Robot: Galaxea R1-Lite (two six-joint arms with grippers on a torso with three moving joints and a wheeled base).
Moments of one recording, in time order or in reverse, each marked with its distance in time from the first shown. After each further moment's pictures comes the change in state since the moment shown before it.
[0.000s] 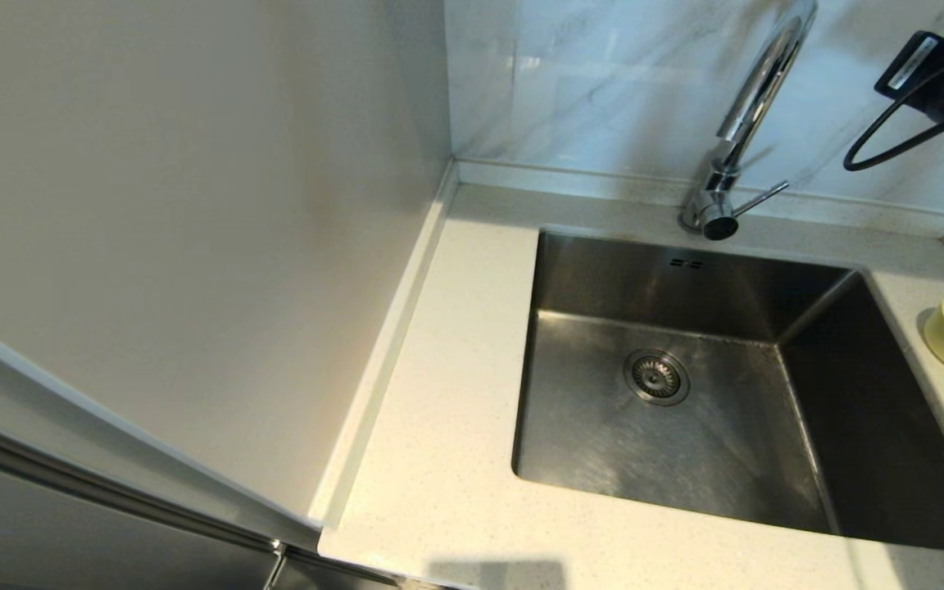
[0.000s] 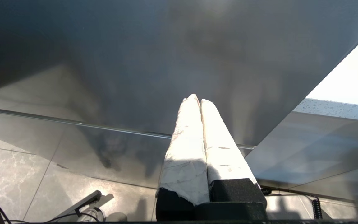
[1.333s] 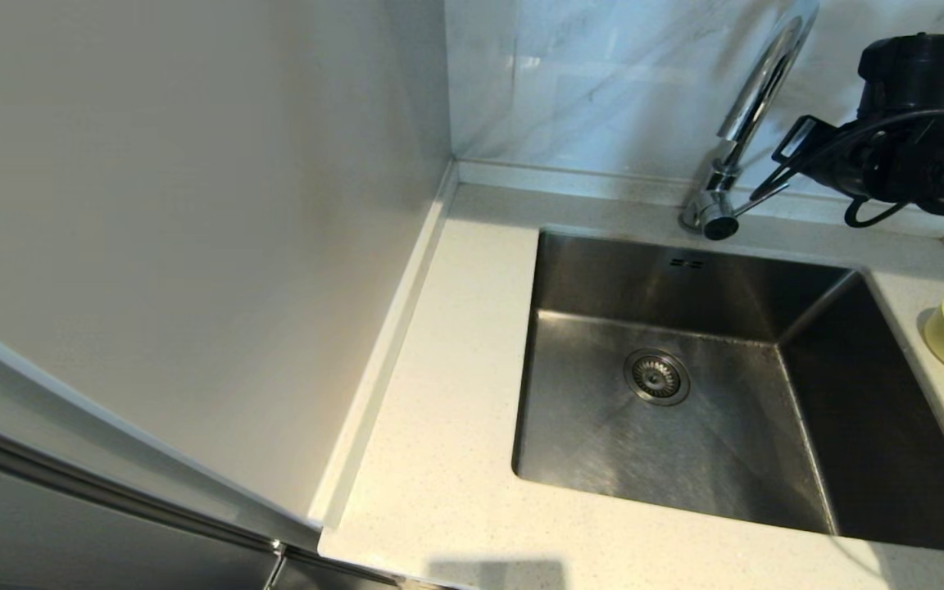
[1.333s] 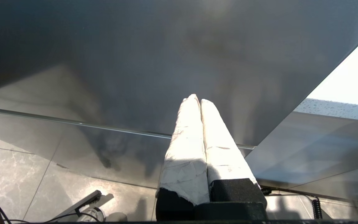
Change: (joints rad) left arm 0.000 0.000 0.000 0.000 0.000 0.000; right arm 0.034 0.275 -0.298 0.313 -0.008 0.178
